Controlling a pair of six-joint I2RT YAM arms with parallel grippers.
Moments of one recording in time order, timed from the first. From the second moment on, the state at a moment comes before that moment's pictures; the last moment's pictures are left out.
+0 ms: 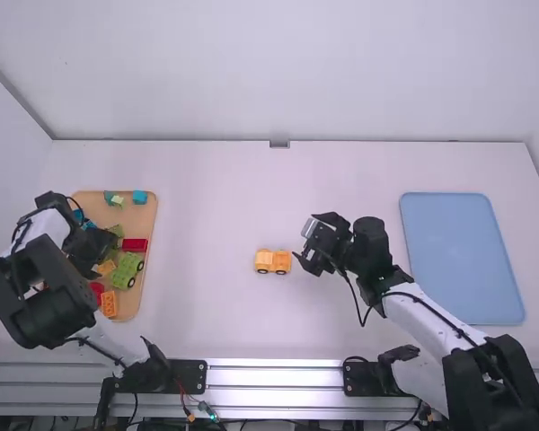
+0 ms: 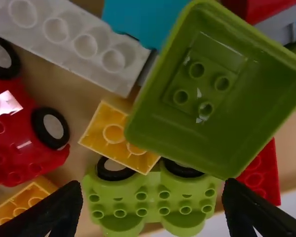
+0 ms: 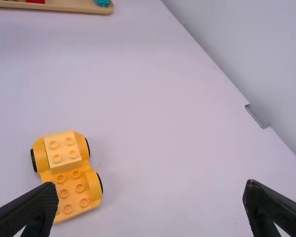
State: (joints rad) left arm 0.67 1.75 1.12 -0.85 0.04 -0.61; right arm 0.35 1.23 0.42 0.30 -0.51 -0.66
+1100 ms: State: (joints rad) left arm 0.67 1.75 1.14 -0.90 -0.03 -0.71; right arm 0.35 1.23 0.42 0.30 -0.51 -0.66
